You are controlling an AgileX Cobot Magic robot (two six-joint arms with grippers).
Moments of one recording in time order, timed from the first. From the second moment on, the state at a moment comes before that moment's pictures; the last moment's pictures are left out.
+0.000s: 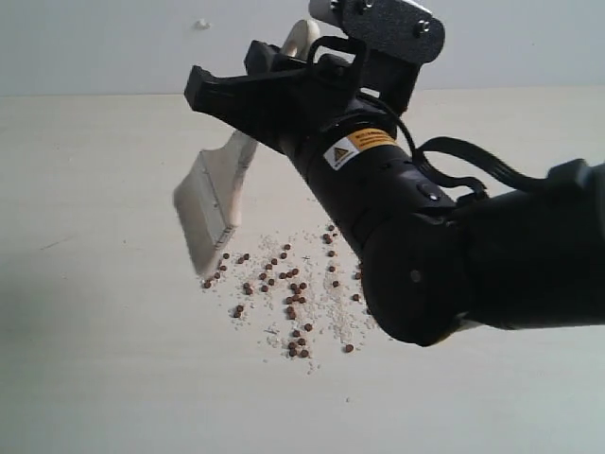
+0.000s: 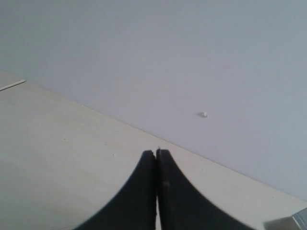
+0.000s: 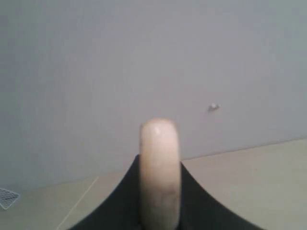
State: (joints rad) left arm -0.04 0.01 0.00 0.78 0.11 -1.23; right arm 1.00 1.70 -0.80 0.68 -0.97 0.07
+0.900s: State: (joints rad) left arm -0.04 0.01 0.00 0.78 0.11 -1.23; right arm 1.10 2.09 -1.00 1.15 -1.16 -0.26
